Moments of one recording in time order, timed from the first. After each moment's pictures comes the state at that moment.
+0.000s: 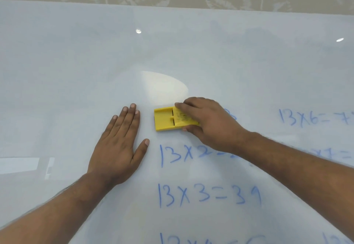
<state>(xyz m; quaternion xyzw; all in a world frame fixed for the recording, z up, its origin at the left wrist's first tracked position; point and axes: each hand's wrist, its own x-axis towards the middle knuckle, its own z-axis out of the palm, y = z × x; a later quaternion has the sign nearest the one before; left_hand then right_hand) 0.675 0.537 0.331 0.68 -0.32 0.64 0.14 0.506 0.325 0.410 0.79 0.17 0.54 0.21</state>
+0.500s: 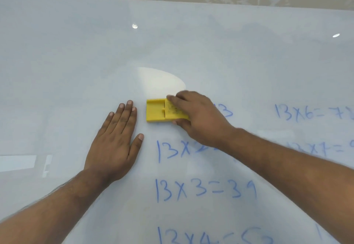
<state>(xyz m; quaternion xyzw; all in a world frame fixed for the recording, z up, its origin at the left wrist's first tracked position) 0.675 0.536 0.331 0.67 -0.32 0.65 0.14 0.516 0.341 0.409 0.78 0.18 0.57 0.17</state>
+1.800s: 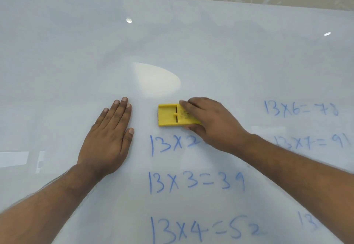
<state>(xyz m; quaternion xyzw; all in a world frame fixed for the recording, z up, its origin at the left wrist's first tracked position) 0.676 0.537 0.329 0.66 -0.34 0.65 0.15 0.490 0.298 0.387 0.78 0.15 0.56 0.23</state>
